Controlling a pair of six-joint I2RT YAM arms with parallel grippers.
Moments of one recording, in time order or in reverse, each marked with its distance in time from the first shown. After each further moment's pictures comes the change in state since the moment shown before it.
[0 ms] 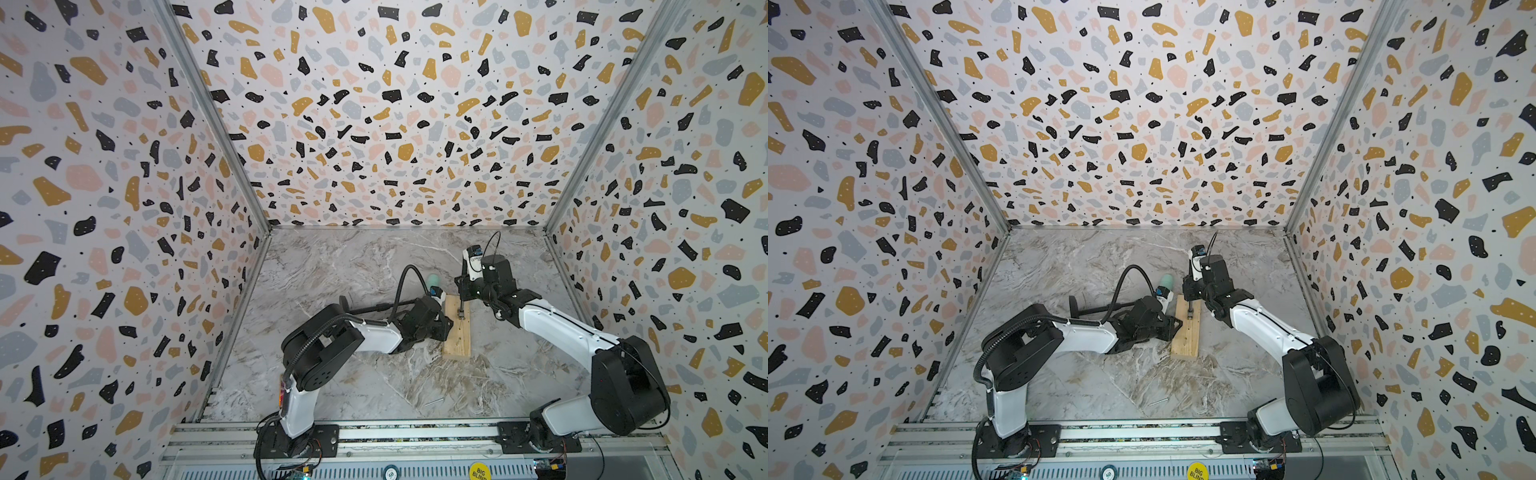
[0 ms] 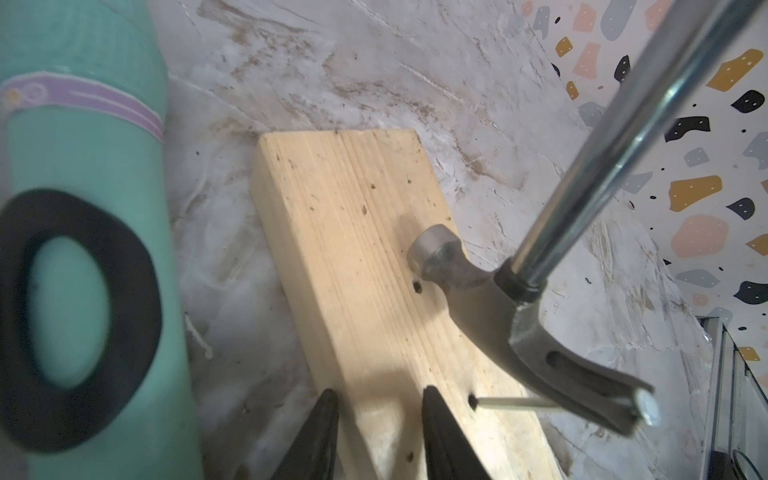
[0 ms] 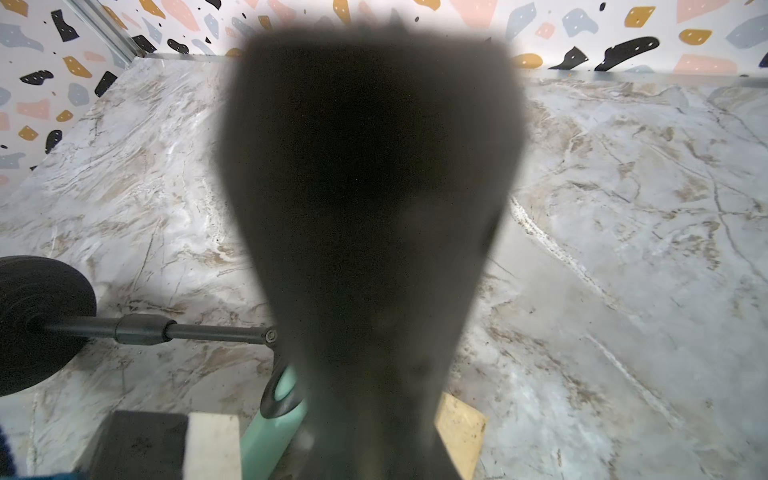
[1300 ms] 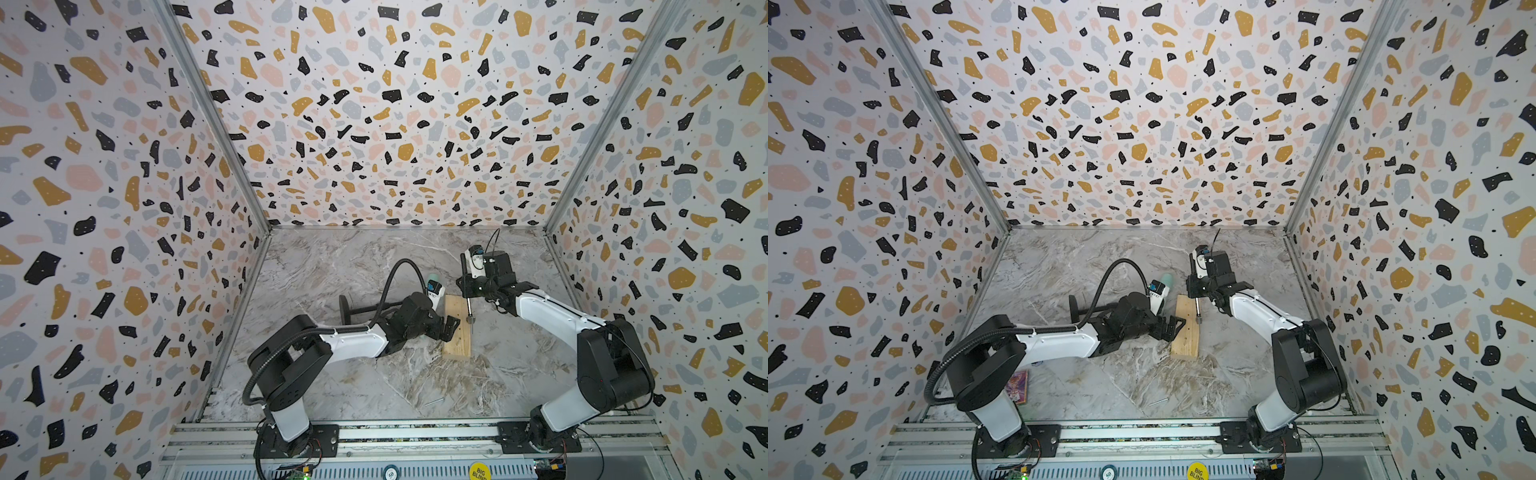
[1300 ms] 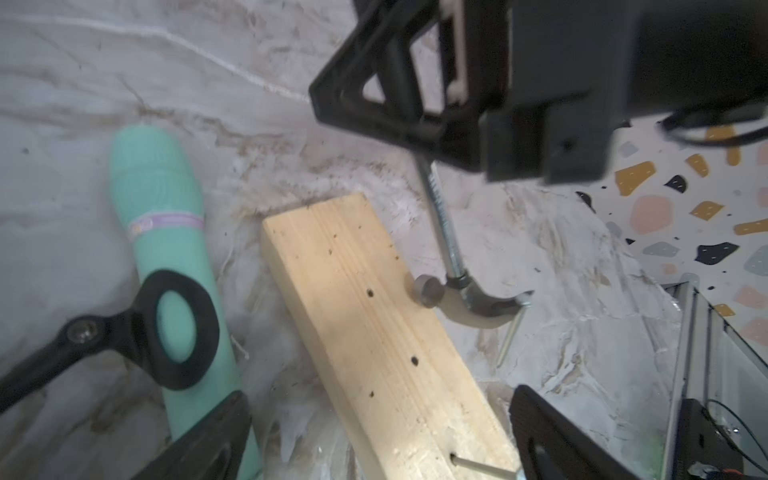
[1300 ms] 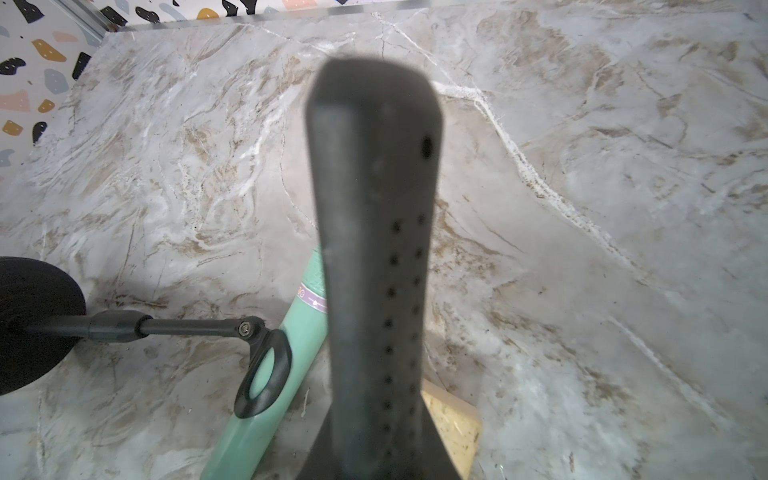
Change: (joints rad) left arm 0.001 -0.240 -0.086 -0.014 0.015 0.171; right arm -0.066 0.105 0.048 -0.036 -0.098 0.026
